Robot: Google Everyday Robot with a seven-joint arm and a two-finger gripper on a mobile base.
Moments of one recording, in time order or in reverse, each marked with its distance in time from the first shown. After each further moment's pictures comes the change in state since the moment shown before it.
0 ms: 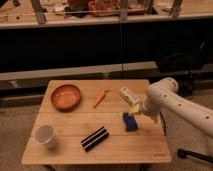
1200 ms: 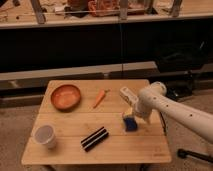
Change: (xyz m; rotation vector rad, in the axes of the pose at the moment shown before) arm 0.003 -0.018 0.055 0.009 -0.038 -0.032
